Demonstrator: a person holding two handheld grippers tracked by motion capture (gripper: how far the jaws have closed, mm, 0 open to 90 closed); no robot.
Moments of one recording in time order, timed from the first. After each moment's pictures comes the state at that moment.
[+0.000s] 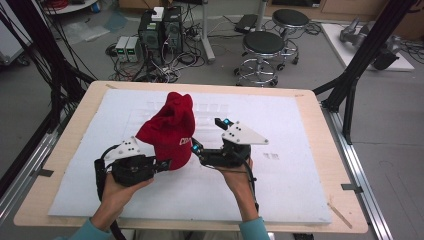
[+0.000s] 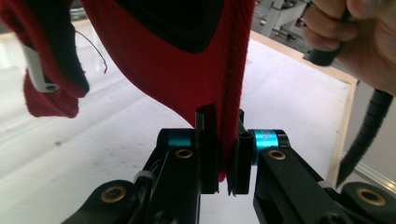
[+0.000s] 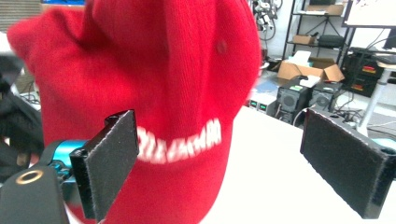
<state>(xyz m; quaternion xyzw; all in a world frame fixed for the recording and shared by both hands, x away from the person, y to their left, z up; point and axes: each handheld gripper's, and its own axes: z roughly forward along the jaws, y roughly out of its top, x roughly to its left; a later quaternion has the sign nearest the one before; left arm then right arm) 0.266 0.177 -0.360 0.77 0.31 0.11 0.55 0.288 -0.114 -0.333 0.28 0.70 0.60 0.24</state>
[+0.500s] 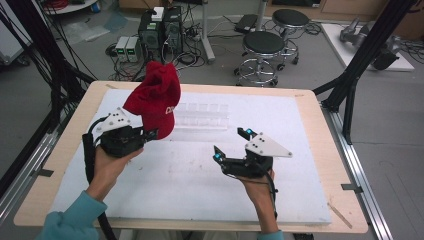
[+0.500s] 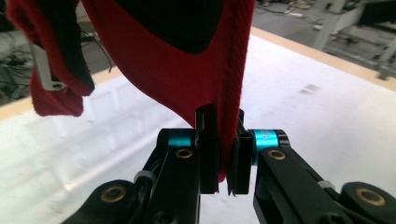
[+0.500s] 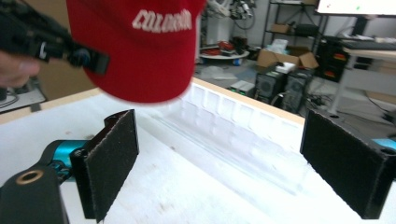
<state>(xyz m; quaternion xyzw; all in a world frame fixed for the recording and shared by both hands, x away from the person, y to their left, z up) 0.315 0.196 -0.322 0.76 0.33 0.21 0.52 0.268 -0.164 -0.346 0.32 0.70 0.58 0.27</state>
